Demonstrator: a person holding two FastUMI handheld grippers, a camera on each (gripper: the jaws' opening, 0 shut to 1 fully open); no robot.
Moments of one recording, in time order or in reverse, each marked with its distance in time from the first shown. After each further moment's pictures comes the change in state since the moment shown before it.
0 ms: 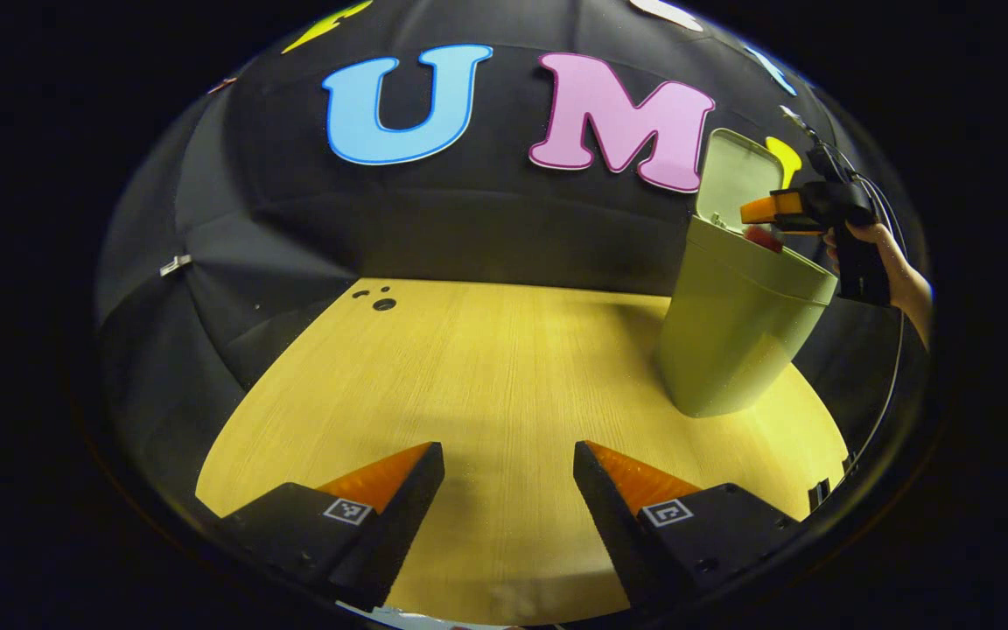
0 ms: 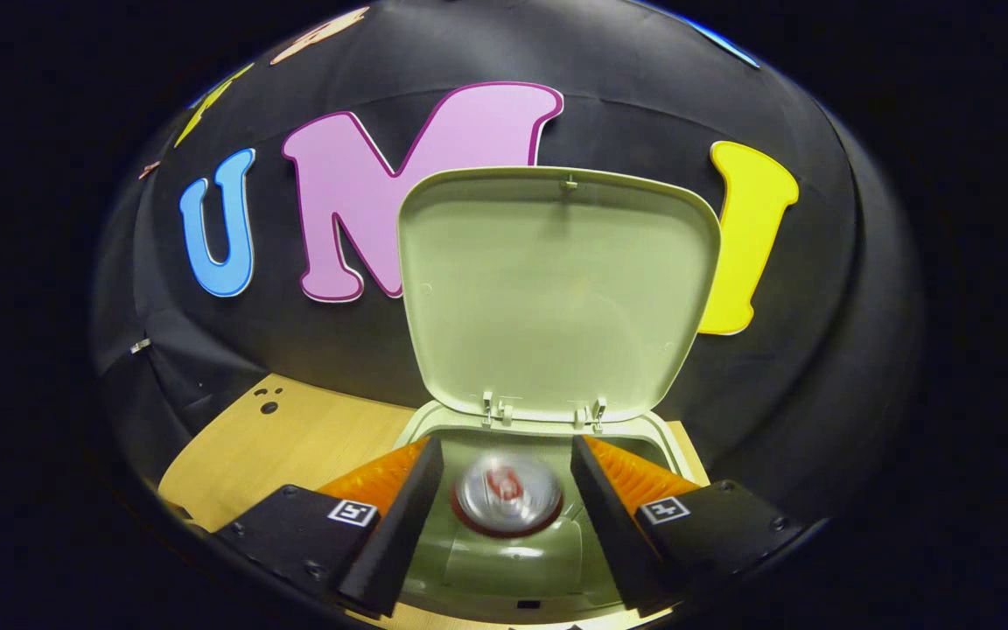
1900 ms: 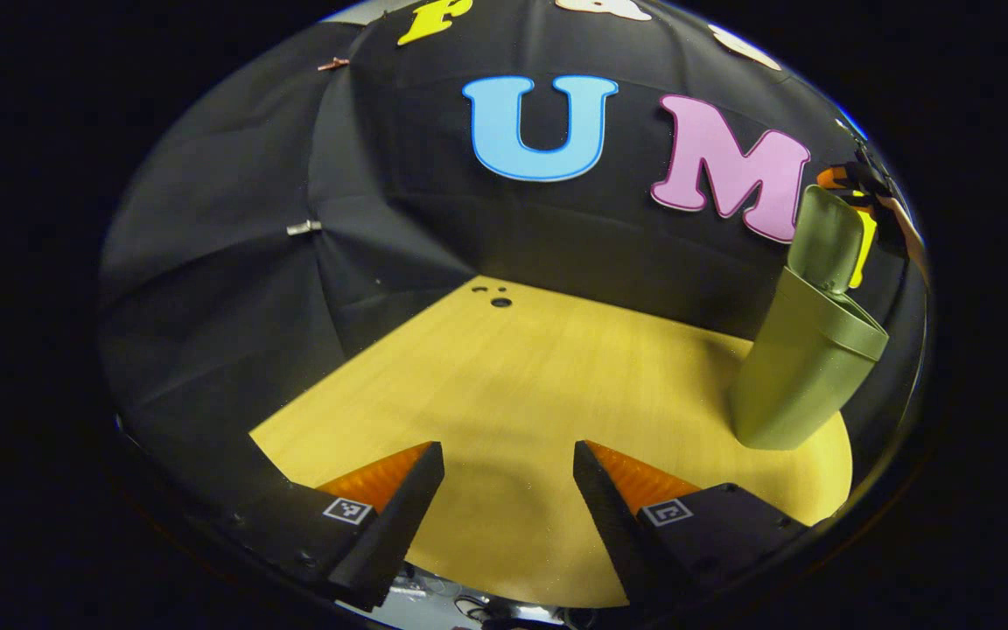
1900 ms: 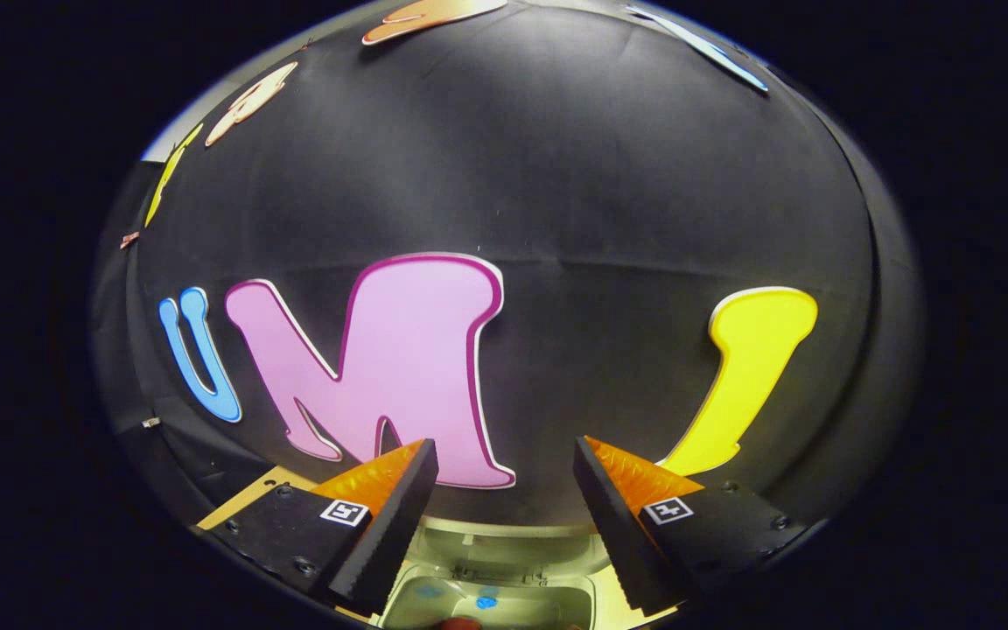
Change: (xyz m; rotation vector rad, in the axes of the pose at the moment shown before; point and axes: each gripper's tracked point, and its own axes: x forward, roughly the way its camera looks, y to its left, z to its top) left arm -0.075 0.068 0.005 -0.176 -0.106 0.312; right arm 0.035 -0.050 0.189 0.067 -0.193 0.035
